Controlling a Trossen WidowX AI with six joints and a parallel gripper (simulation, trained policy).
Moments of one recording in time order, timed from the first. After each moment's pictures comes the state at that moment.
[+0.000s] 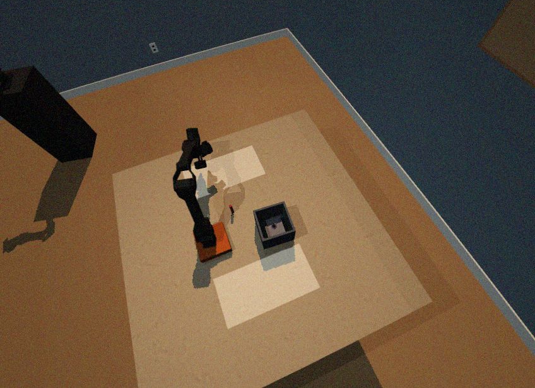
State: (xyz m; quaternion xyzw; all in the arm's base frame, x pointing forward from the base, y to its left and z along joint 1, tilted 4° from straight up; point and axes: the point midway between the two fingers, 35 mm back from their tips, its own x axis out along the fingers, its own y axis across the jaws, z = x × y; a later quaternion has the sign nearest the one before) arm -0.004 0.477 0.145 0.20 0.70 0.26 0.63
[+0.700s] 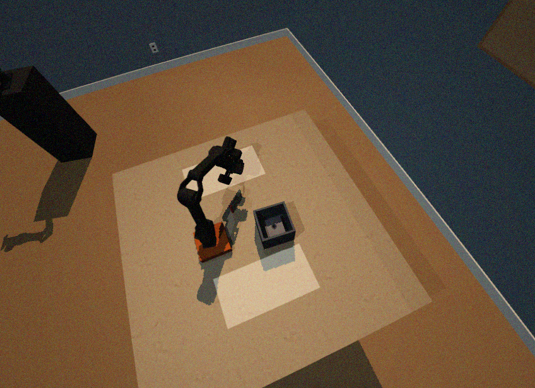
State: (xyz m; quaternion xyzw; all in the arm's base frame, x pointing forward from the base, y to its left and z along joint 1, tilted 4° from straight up) arm 0.176 0.322 0.134 0.31 0.65 -0.07 0.68
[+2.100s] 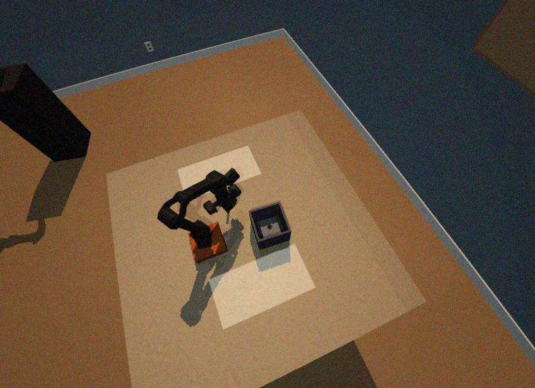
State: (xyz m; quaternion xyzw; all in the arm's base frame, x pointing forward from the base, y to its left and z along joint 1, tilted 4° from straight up) arm 0.128 0.146 0.093 0.35 0.65 -0.34 0.57
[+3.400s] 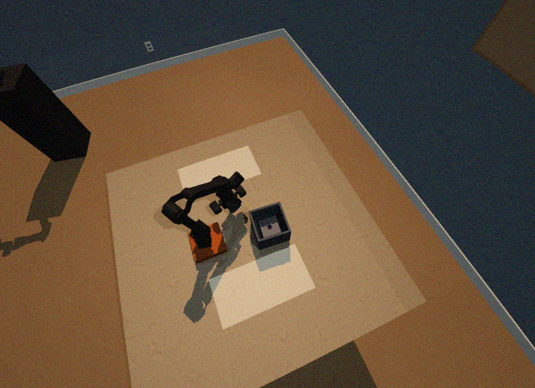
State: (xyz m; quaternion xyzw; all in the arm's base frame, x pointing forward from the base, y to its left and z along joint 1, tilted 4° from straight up) arm 0.152 0.169 0.052 0.41 0.65 -0.32 0.56
